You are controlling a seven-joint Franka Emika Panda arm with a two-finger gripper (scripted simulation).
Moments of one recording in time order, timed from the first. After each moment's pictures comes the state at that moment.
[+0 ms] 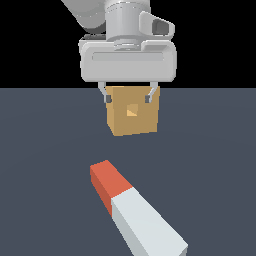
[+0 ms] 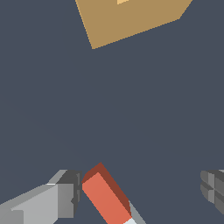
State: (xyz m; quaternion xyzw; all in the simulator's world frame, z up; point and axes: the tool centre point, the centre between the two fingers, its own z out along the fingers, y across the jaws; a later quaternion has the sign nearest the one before) arm 0.000 0.007 0.170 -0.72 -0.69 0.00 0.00
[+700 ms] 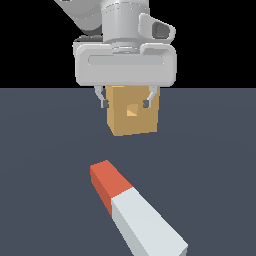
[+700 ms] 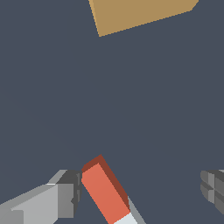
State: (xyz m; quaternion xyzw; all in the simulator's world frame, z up) arm -0.004 -0.010 0.160 -0.70 -0.71 0.00 0.00
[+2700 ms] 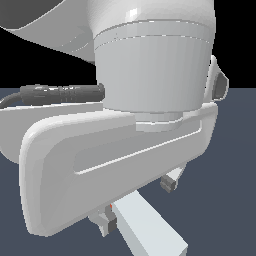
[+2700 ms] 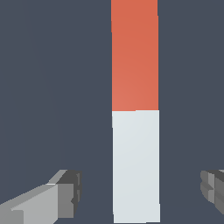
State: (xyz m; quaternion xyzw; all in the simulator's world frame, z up) arm 0.018 -0.181 0.071 -0.47 -0.88 0.00 0.00
